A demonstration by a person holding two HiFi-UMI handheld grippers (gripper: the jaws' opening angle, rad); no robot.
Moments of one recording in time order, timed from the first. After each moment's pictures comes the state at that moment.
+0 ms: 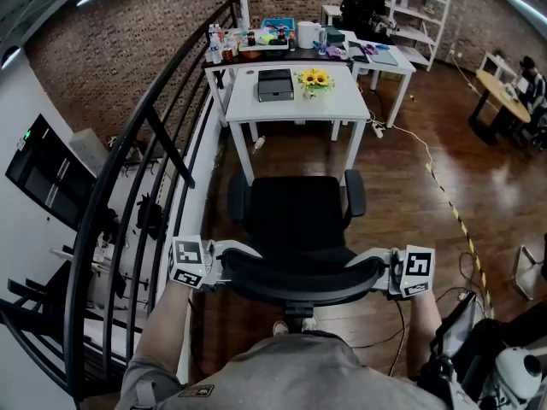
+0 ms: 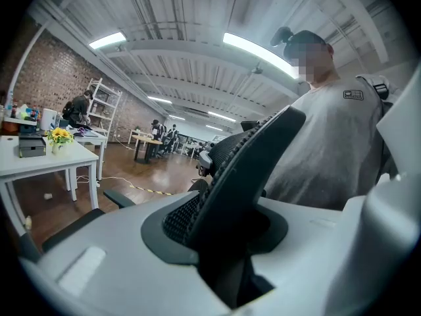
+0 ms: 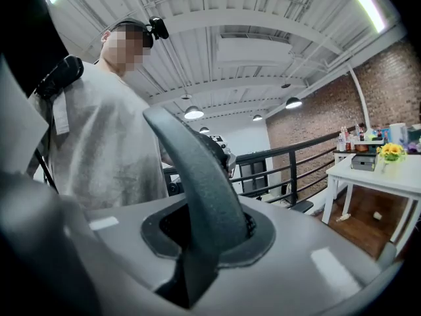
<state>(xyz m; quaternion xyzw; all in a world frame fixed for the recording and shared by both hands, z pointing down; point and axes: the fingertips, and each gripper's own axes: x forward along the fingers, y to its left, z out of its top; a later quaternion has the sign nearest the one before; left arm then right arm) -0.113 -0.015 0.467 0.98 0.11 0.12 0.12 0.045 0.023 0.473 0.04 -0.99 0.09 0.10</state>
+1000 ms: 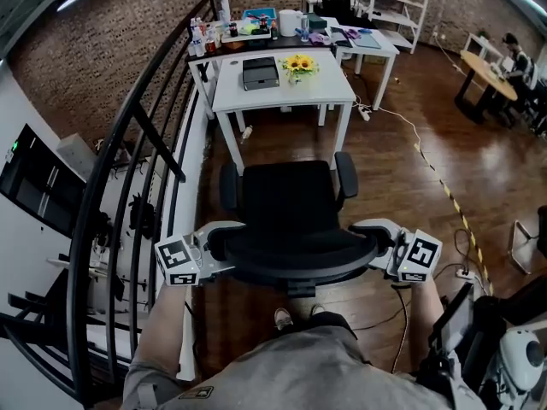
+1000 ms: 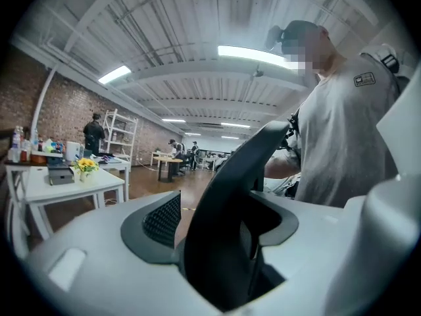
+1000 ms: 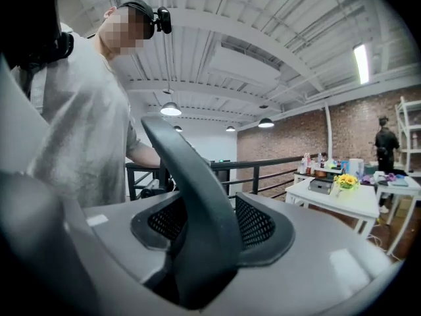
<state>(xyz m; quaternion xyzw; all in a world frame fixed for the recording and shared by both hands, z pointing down) -0.134 -0.028 0.444 1.00 -0.01 0.07 0.05 0.055 0.009 0.452 0.21 -0.97 0.01 0.10</state>
